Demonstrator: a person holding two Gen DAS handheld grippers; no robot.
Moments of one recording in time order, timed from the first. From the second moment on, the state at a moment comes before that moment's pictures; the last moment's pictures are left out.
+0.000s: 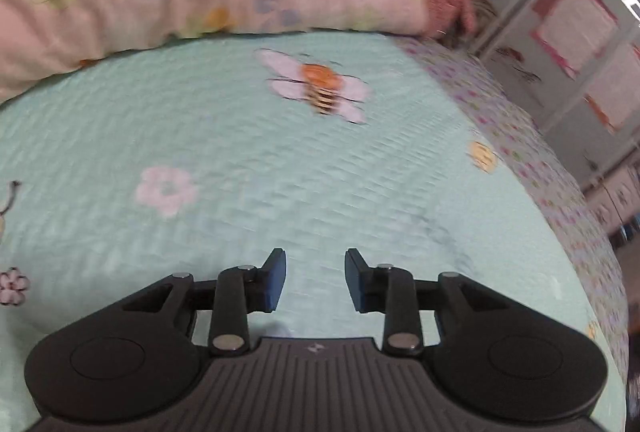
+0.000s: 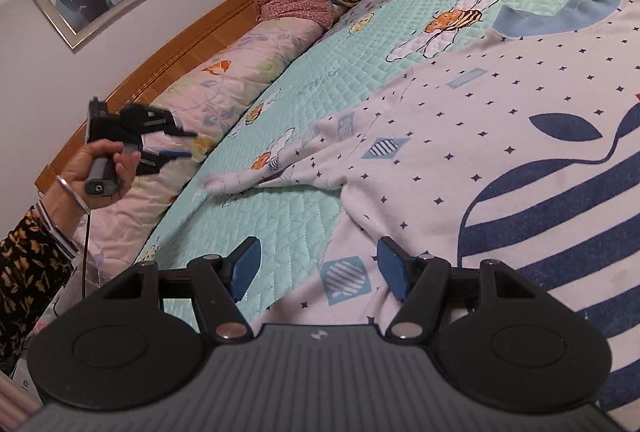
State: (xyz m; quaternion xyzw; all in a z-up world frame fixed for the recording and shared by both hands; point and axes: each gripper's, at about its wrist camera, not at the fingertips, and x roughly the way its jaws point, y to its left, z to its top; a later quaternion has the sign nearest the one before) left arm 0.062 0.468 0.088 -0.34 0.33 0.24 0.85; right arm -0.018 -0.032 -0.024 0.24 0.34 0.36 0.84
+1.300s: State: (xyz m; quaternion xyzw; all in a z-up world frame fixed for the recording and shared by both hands) left arm 0.039 0.478 0.101 -0.28 0.33 0.17 0.88; right arm -0.019 -0.037 -0.031 0.26 0.34 0.36 0.83
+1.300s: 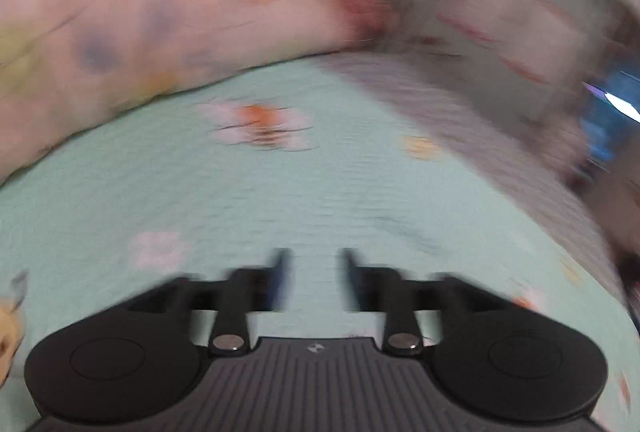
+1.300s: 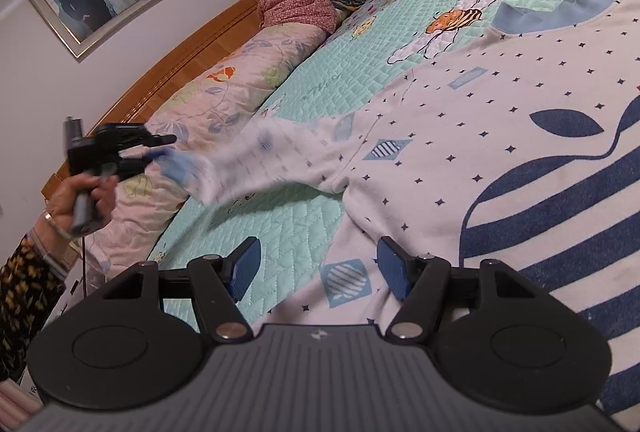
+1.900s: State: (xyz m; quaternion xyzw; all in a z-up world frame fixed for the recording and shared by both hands) left arm -0.034 0.441 0.015 -0.47 0.31 0.15 0.81; right arm -0.020 -0.038 -0.033 0.26 0.33 0.36 0.83
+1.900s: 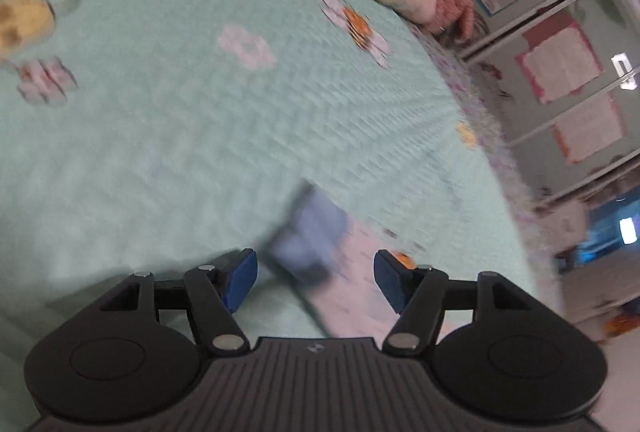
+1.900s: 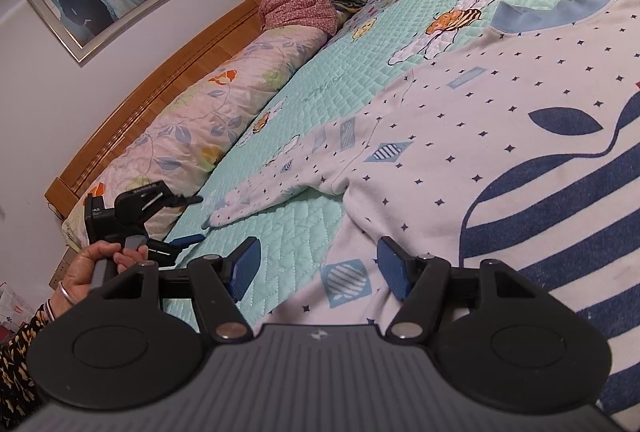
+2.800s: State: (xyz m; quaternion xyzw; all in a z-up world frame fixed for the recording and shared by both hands) left arm -0.039 0.440 0.014 -0.41 0.30 0.20 0.84; right arm -0.011 -0.053 -0.033 0.32 0.34 0.37 0.80
